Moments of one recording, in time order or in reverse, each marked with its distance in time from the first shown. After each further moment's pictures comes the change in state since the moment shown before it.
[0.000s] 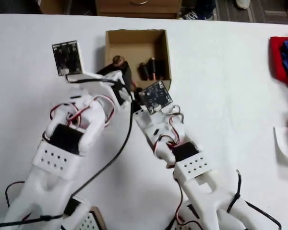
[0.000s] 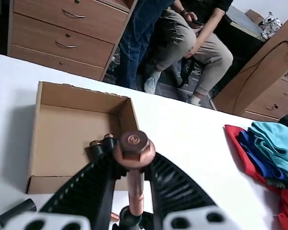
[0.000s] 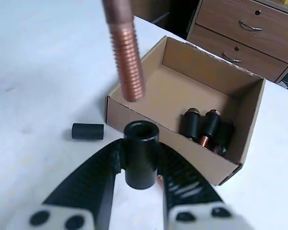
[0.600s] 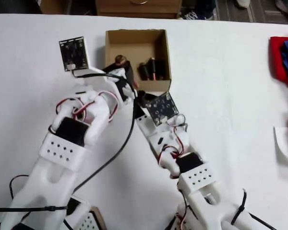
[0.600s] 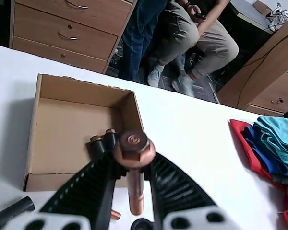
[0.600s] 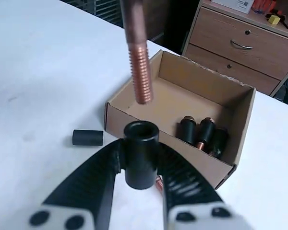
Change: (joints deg) left arm 0.7 3.6 0.0 -2.5 0.1; right arm 0.0 -8.8 8.2 -4.5 0.0
